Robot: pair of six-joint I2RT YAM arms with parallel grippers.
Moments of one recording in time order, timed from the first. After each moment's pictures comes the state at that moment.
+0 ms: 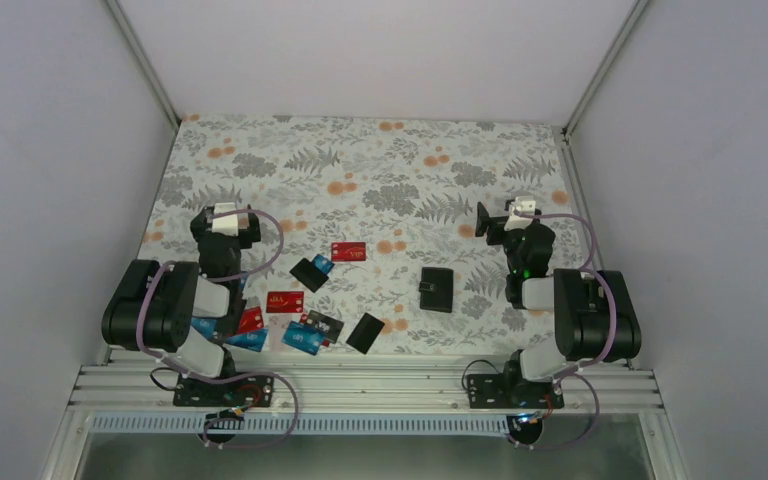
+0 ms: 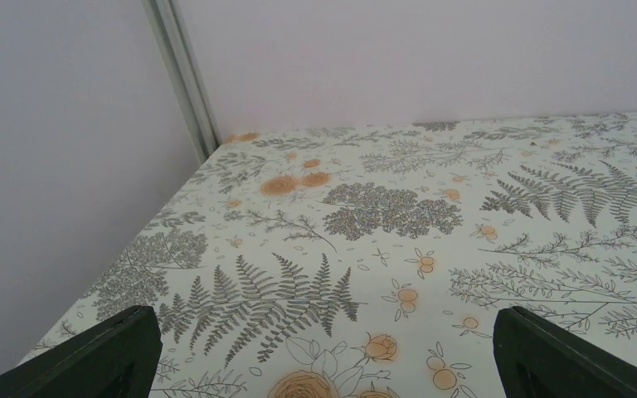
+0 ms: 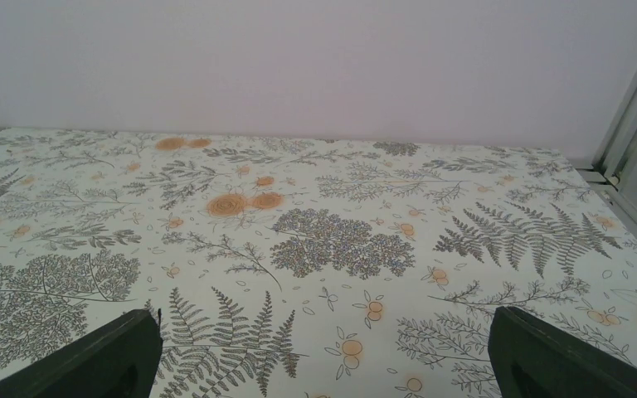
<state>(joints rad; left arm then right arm) -0.03 1.55 0.22 1.22 -0.22 0.09 -0.03 1.52 0.32 1.05 -0.17 0.01</state>
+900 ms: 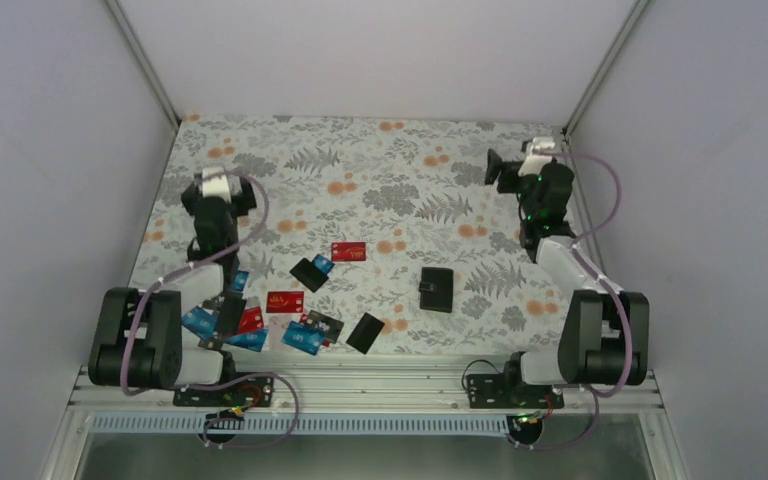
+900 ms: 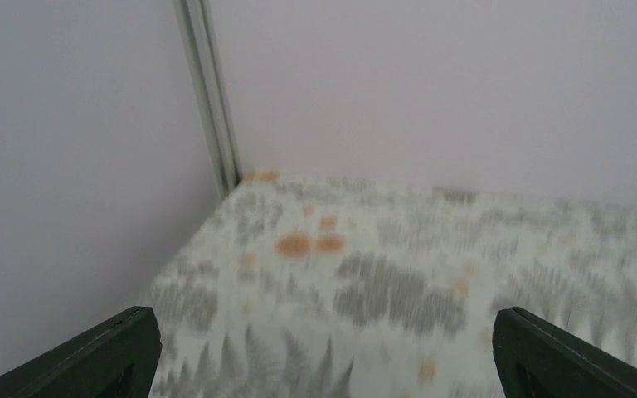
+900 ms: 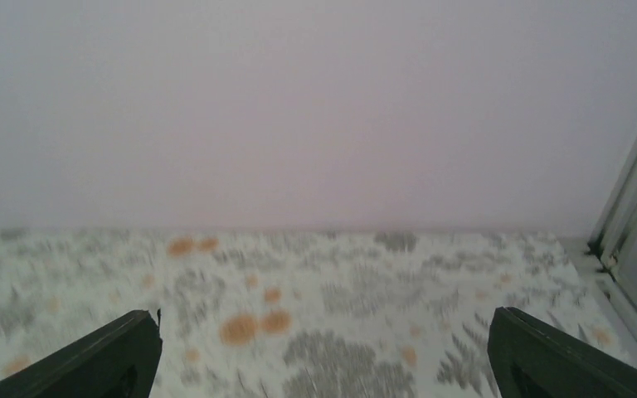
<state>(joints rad) -0.05 1.37 0.39 0.85 -0.32 0.02 -0.03 1.41 0.73 0.50 -0.17 0.05</state>
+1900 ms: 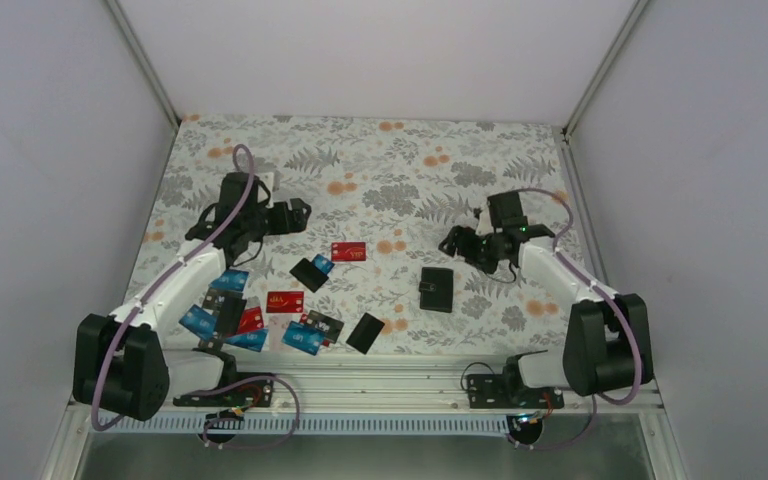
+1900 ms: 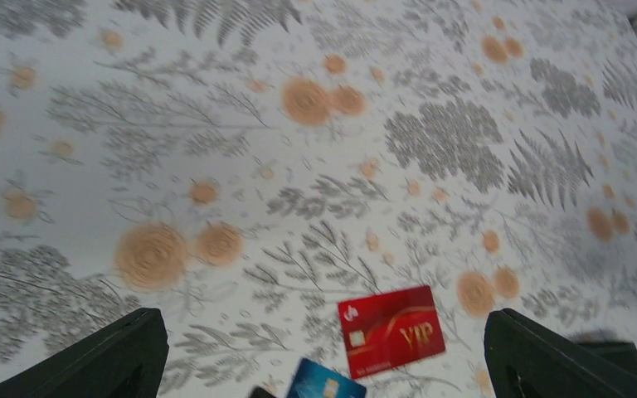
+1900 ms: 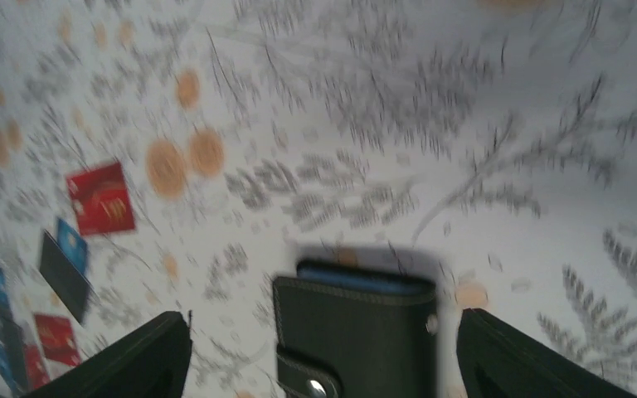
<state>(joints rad) -0.23 1.23 0.84 -0.30 0.19 -0.36 0.17 1.37 0.84 -0.54 -0.38 0.51</state>
